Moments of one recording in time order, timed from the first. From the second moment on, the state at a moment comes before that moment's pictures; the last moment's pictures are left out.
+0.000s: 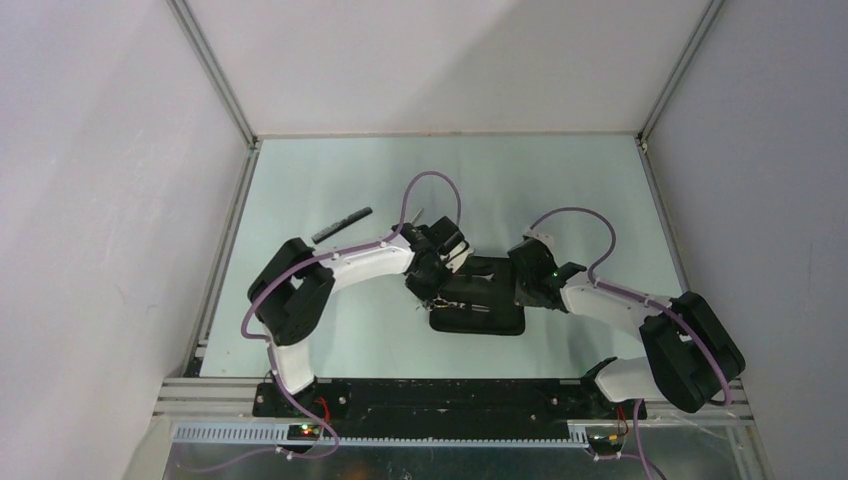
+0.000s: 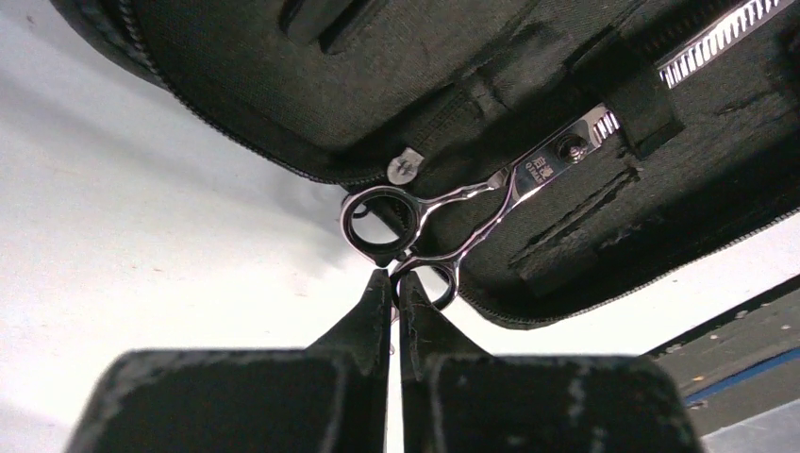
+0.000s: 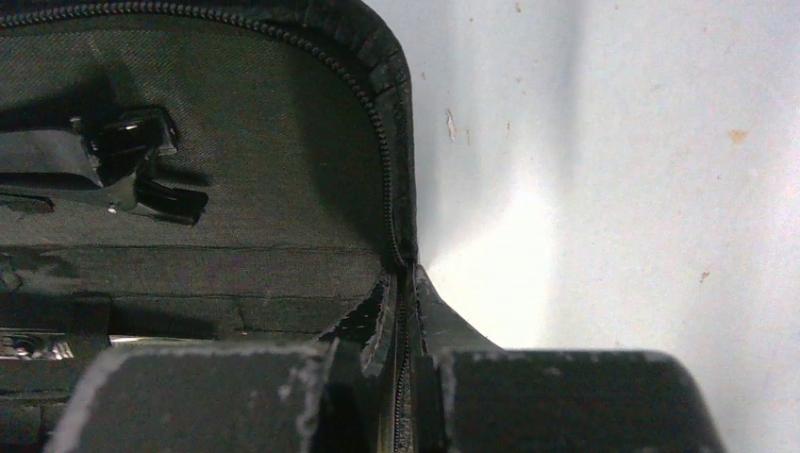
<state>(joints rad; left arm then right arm) -0.85 1.83 1.24 -0.74 0.07 -0.06 0.59 1.36 0.63 -0.35 0.24 0.60</state>
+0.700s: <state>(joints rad) -0.98 1.89 1.29 -0.75 0.00 -0.25 0.72 1.33 0.54 -0.15 0.28 0.74</state>
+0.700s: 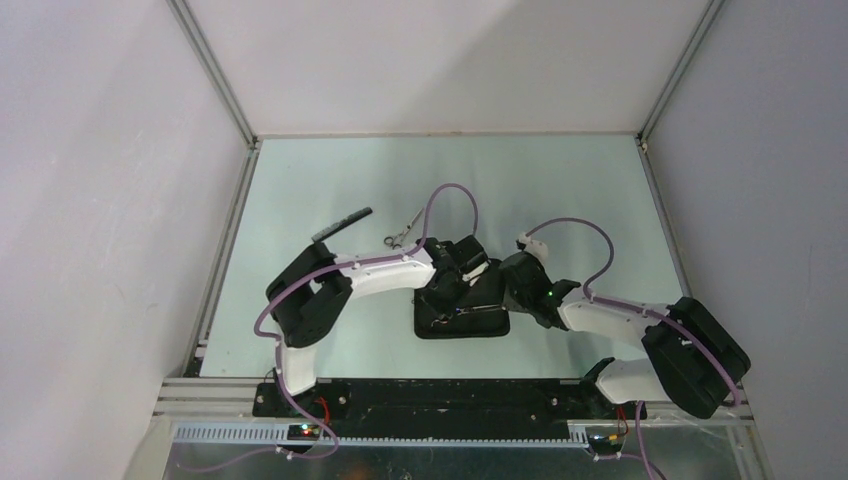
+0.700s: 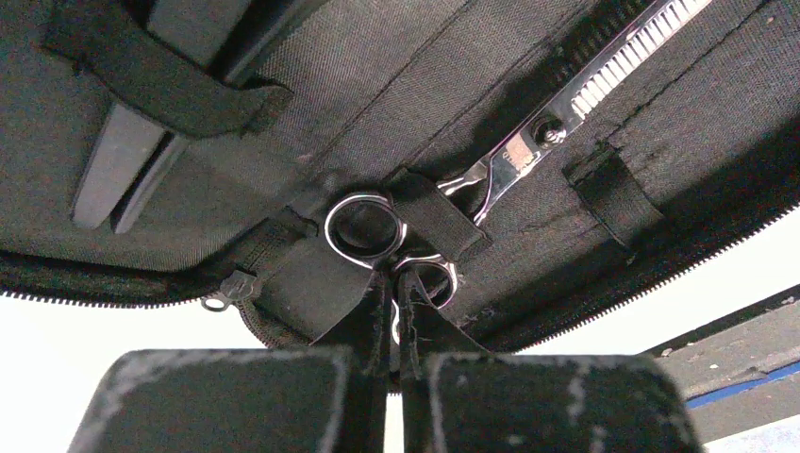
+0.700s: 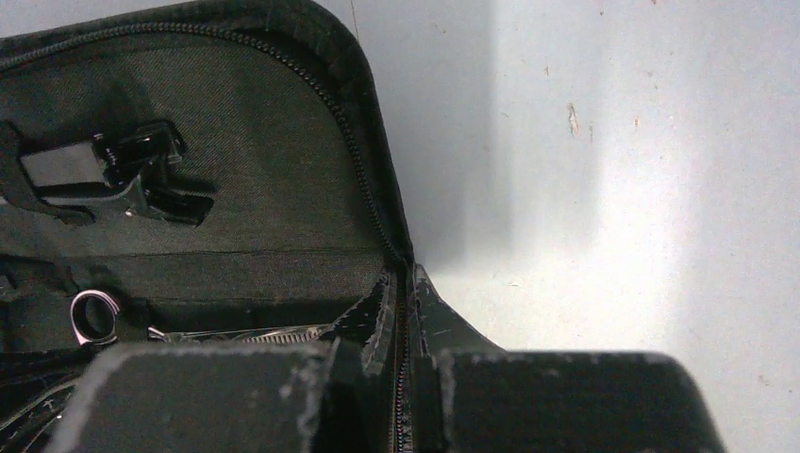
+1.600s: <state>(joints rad) -0.99 1.82 1.19 -0.64 -0.23 -0.35 0.71 1.28 0.47 -0.08 0.27 0.84</state>
